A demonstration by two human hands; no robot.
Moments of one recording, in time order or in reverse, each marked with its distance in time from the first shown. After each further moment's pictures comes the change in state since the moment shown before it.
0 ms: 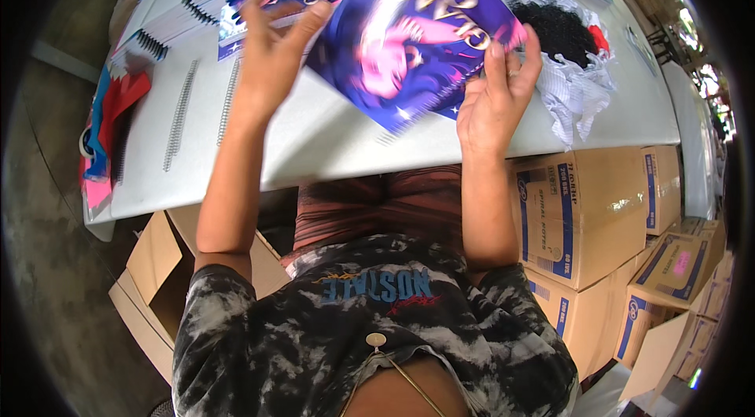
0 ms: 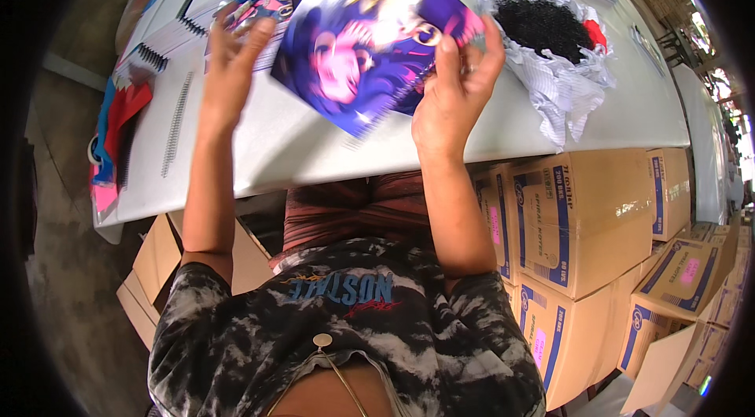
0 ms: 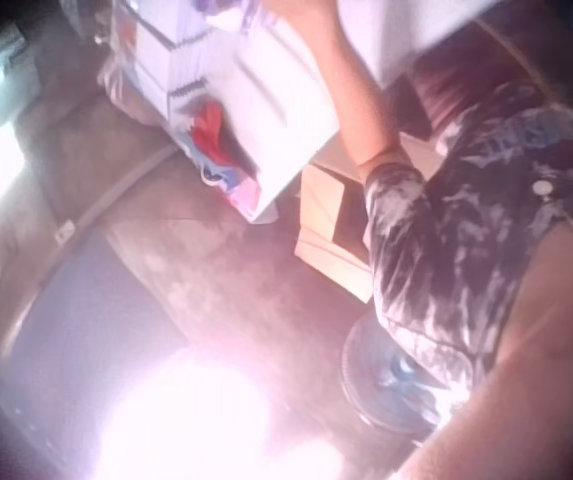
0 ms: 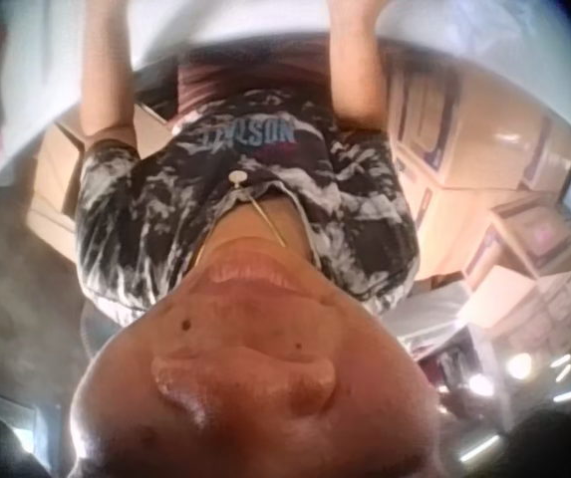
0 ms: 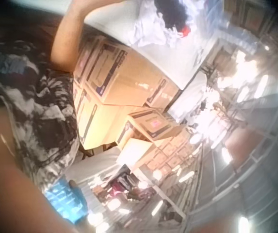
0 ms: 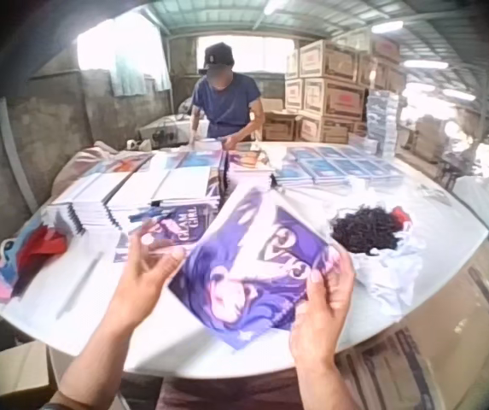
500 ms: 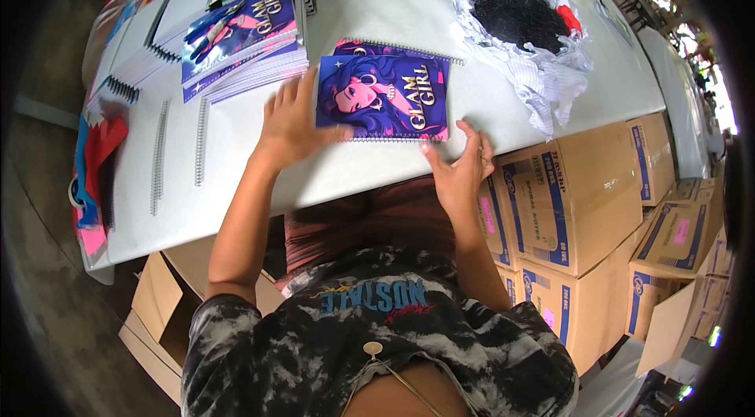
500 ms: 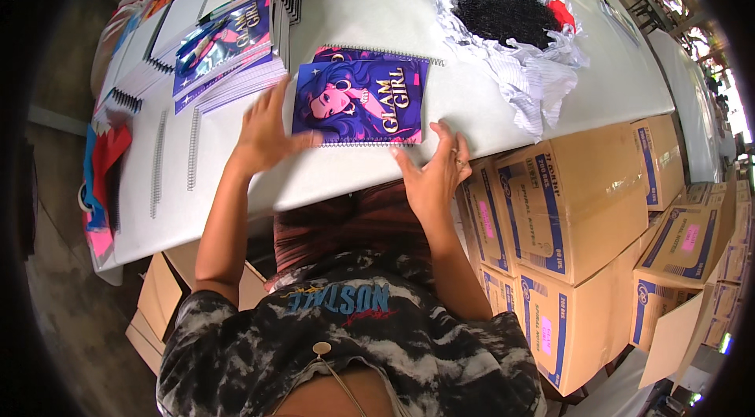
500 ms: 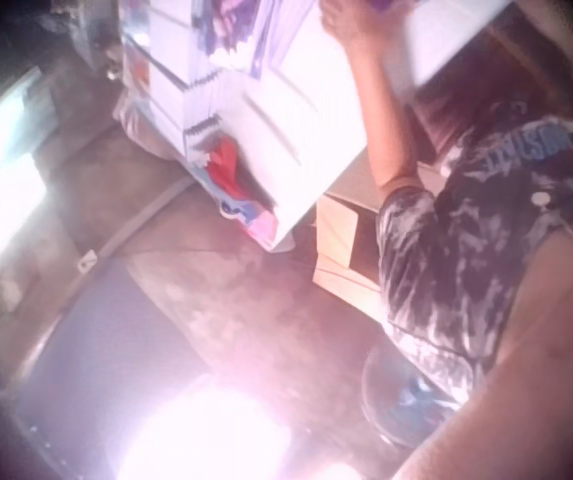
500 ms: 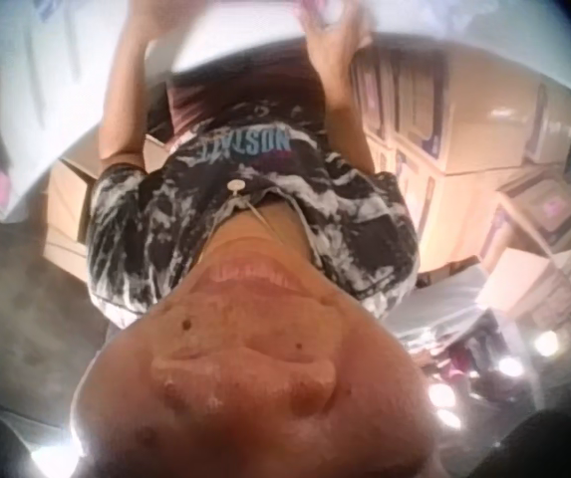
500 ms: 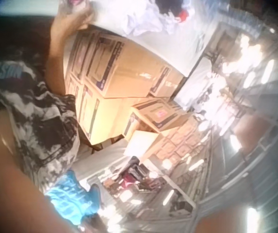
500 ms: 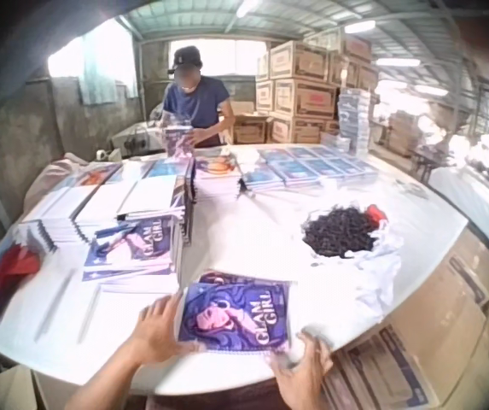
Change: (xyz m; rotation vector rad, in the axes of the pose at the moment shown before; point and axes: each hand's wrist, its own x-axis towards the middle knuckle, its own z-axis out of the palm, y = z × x) left_hand -0.030 -0.067 0.021 0.850 -0.506 0.067; right_hand -0.070 0.010 -0.109 -1.520 -0.147 -0.004
